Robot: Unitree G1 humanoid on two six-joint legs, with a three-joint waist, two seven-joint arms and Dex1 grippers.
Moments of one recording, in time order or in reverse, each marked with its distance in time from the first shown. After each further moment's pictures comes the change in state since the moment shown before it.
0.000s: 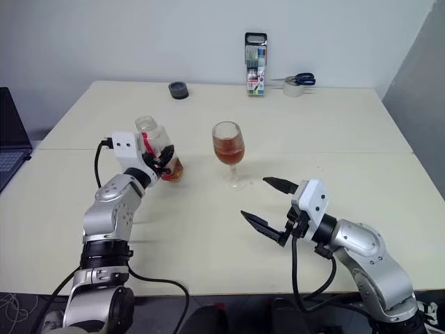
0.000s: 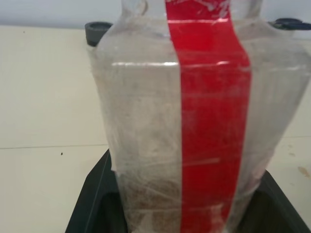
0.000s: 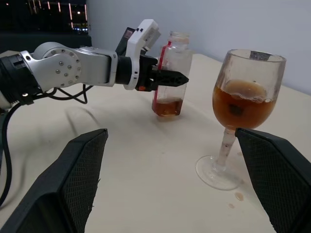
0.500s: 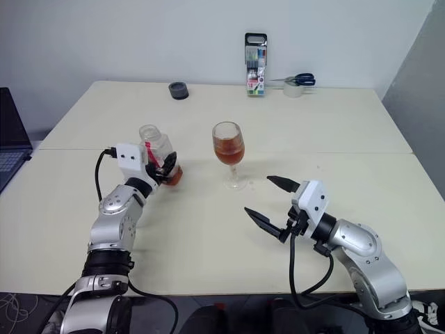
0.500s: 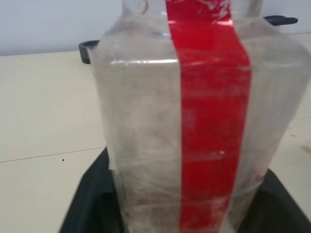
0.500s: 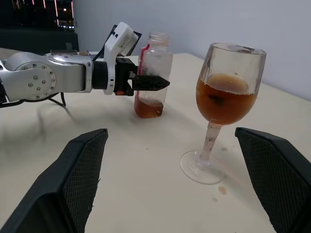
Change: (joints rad) left arm 0.047 0.005 -0.023 0.100 0.036 -0.205 -0.026; right arm 0.007 0.019 0.011 0.052 -0.057 -0.062 -0.003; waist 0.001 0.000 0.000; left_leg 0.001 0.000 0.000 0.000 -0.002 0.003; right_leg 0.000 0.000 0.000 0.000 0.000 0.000
